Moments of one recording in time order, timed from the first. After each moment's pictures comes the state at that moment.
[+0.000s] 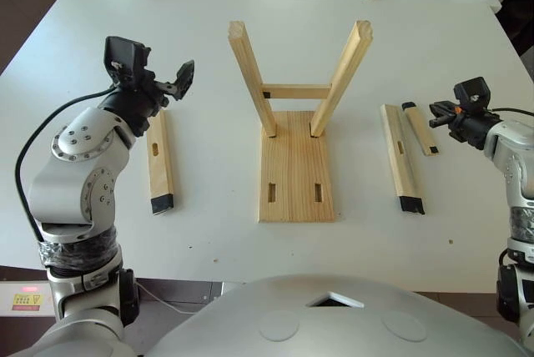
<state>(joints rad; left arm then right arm) -0.14 0.53 0.25 -0.56 -0.41 0.86 -0.24 -0.17 -0.67 -0.16 -0.11 0.22 0.85 0.51</state>
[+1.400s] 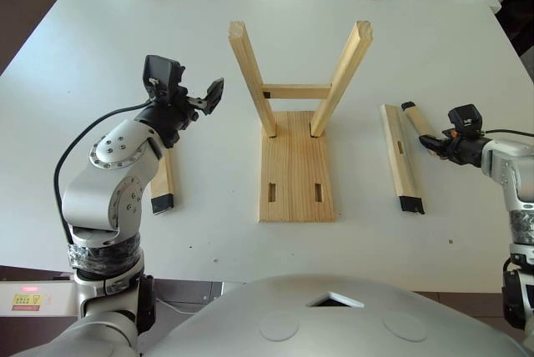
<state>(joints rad) -0.12 0.43 0.17 -0.61 -0.41 0.91 -0.21 -0.15 -0.71 -0.11 0.05 0.19 0.91 0.50</state>
